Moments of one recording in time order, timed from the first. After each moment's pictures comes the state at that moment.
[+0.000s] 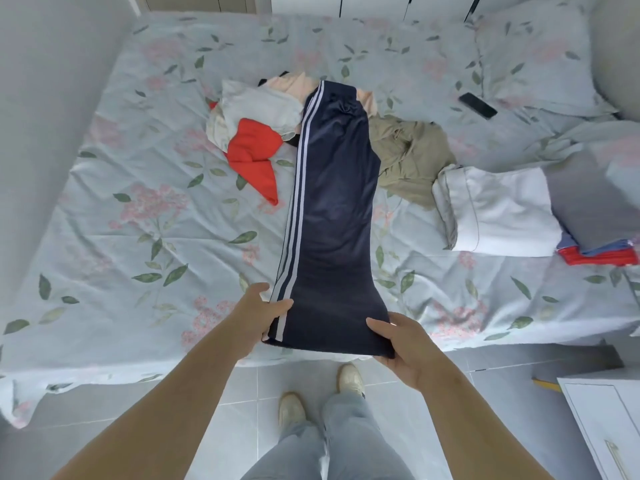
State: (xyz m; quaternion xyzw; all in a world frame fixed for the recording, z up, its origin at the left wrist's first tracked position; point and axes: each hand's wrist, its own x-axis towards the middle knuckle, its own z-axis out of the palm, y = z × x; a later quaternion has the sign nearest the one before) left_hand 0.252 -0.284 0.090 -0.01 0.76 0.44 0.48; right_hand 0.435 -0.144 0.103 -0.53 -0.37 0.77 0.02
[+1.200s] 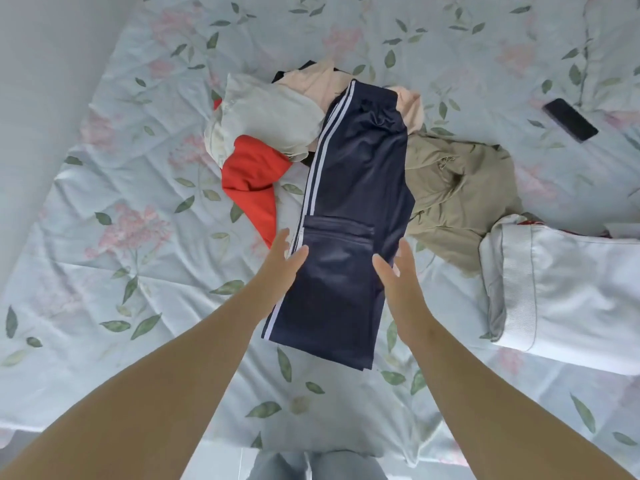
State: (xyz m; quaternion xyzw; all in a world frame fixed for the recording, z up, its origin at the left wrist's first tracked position) left_hand 0.106 -0.062 0.053 0.03 0.78 0.48 0.39; right_hand 0.234 0.072 0.048 -0.46 -0.59 0.66 0.03
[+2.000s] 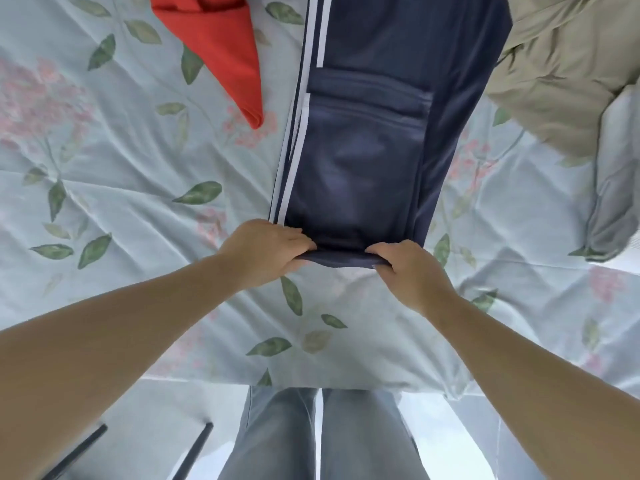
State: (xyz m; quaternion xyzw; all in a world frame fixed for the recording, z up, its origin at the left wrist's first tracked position) left_hand 0.110 -0.138 -0.112 0.65 0.73 0.05 0.19; right_hand 0.281 0.035 -0.118 -0.25 -0.88 0.34 -0.23
